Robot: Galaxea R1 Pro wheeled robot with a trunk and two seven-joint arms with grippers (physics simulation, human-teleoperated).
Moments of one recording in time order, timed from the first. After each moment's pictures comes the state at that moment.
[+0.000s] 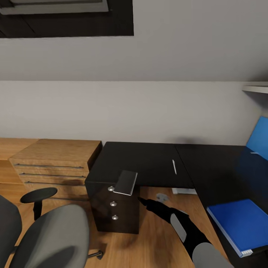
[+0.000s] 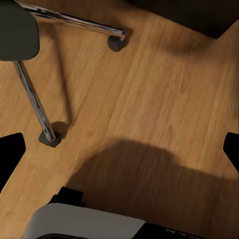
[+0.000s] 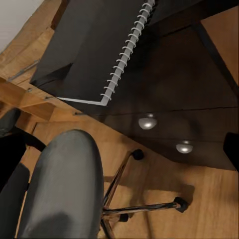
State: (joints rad) left arm 0.03 -0.08 0.20 -0.37 0.12 -0.42 -0.07; right arm -0.58 0.08 0.04 -0.59 -0.41 0.26 0.52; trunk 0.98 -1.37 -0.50
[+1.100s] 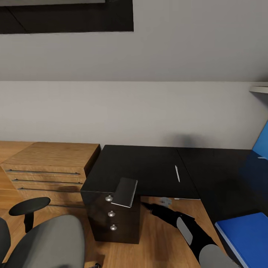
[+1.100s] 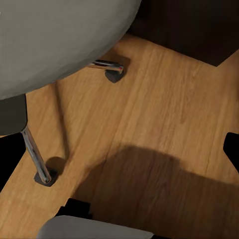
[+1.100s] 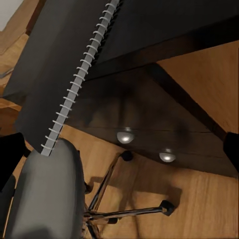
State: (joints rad) left arm 0.03 -0.06 0.20 -0.38 0.12 -0.44 -0.07; right arm -0.58 0.03 0.05 -0.53 -0.42 0.27 0.57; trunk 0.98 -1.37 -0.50
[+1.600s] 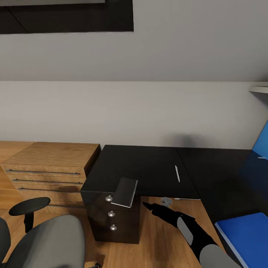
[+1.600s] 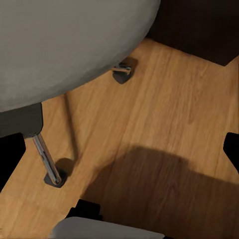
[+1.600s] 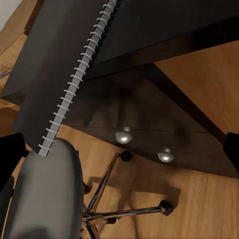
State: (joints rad) left arm 0.03 -0.04 0.20 -0.37 0.12 -0.44 -0.07; right arm -0.58 0.02 0.05 -0.53 -0.42 0.27 0.57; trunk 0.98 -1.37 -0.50
